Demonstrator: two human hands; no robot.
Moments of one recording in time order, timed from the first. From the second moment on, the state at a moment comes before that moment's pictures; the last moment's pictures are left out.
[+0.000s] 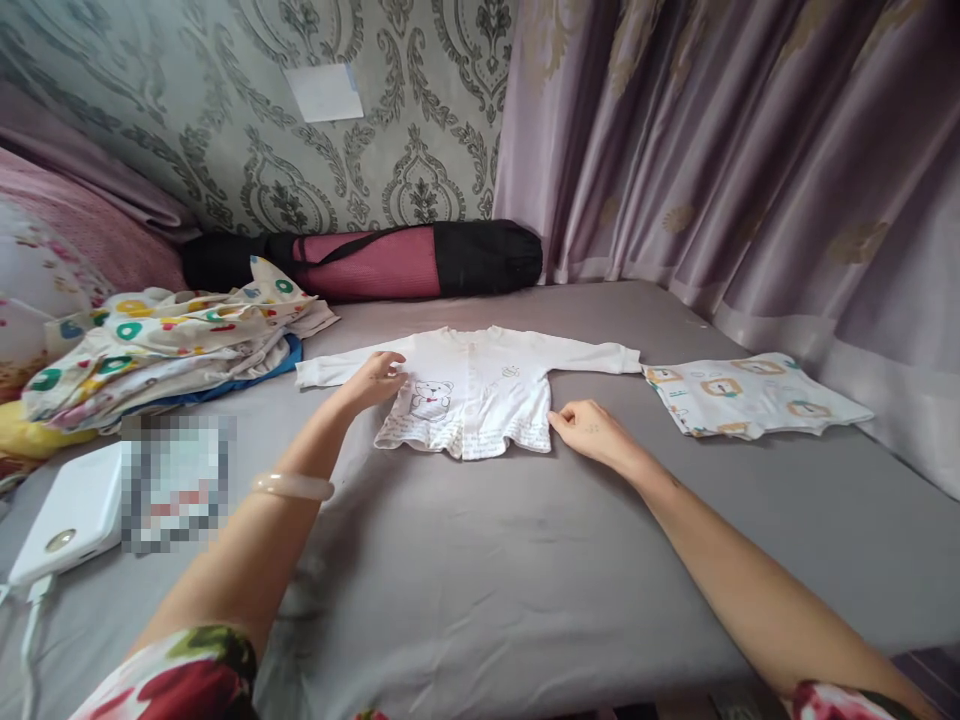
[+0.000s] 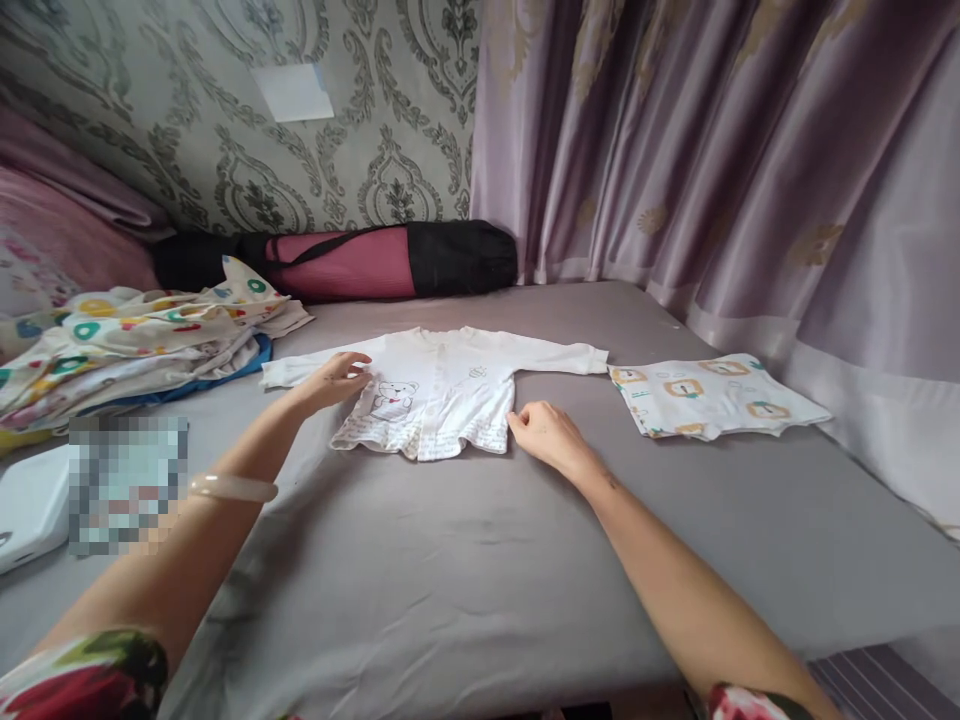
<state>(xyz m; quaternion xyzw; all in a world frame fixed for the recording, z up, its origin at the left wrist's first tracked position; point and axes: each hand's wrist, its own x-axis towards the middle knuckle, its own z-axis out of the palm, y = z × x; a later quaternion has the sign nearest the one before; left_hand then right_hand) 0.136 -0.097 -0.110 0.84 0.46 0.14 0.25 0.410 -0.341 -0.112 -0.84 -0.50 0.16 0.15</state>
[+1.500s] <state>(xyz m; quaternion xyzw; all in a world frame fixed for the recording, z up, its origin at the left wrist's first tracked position) 0.060 -0.184 -0.118 0.89 0.43 0.08 0.16 0.423 -0.364 -0.110 -0.76 -0.54 0.31 0.17</state>
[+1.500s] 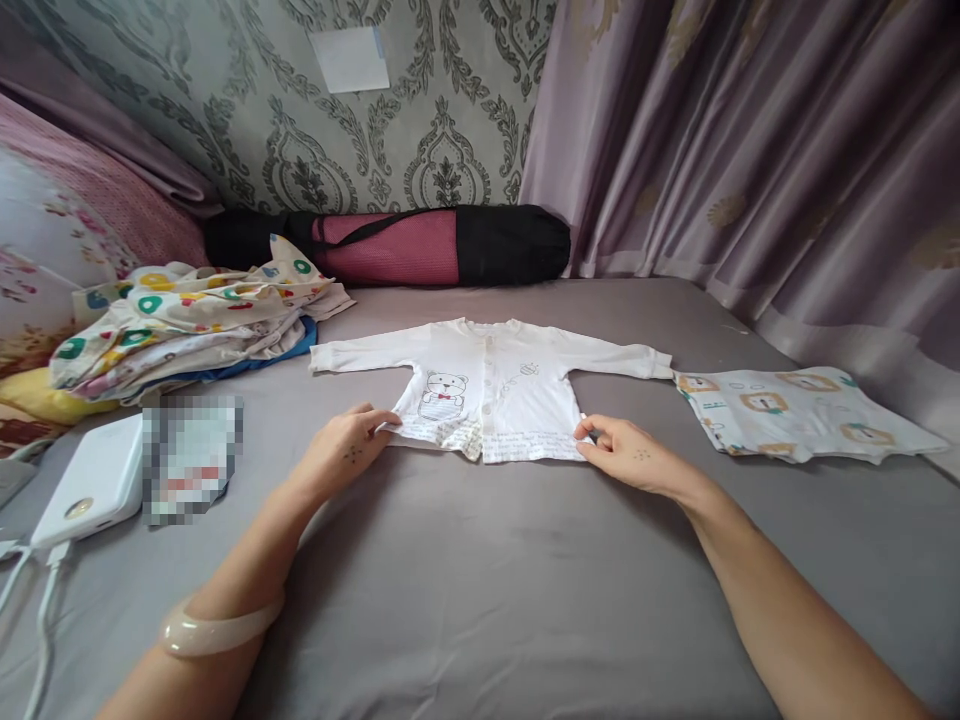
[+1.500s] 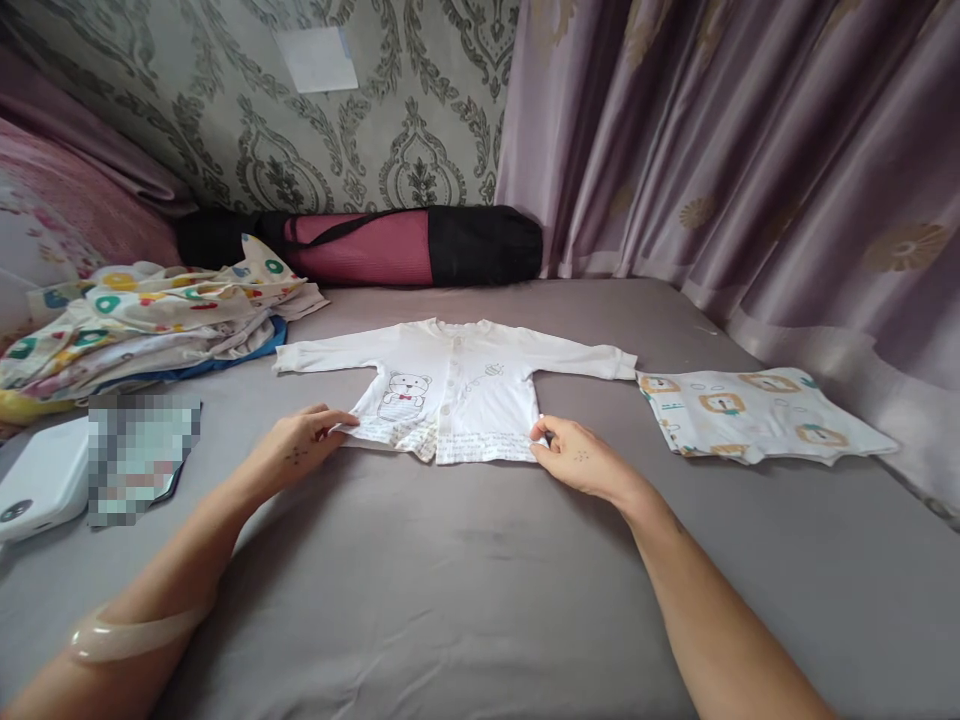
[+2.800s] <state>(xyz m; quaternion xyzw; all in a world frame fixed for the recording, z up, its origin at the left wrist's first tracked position) 0.161 -0.248 -0.131 0.96 0.26 0.09 0.00 0.356 -0.291 -0.125 -0.69 -0.71 0.14 0.02</state>
